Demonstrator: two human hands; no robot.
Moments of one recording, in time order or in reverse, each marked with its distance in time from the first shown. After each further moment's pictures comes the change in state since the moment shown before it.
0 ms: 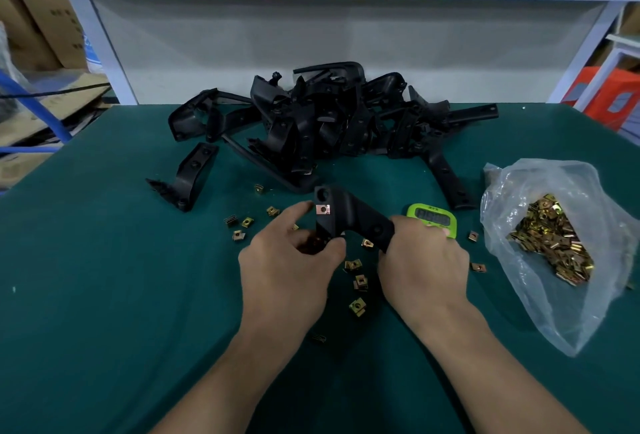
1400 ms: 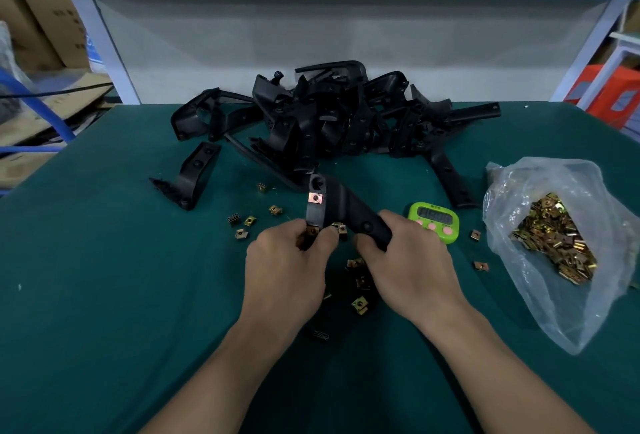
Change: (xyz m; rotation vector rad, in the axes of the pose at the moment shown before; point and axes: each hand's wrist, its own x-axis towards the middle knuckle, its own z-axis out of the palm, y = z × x) left_hand 0.013 -0.023 0.003 0.156 -0.012 0.079; right_hand -0.002 0.004 0.004 0.545 -0.120 -0.108
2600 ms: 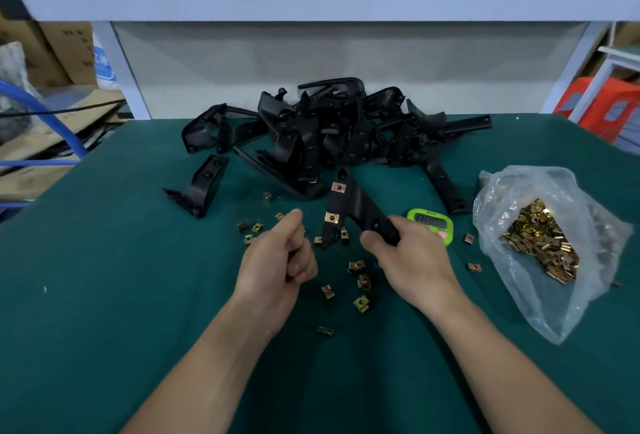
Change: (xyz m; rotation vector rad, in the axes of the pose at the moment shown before) left_hand 0.013 0.000 -0.021 -0.807 -0.261 -0.426; right_hand 0.011 0.012 -0.002 0.188 -0.032 0.107
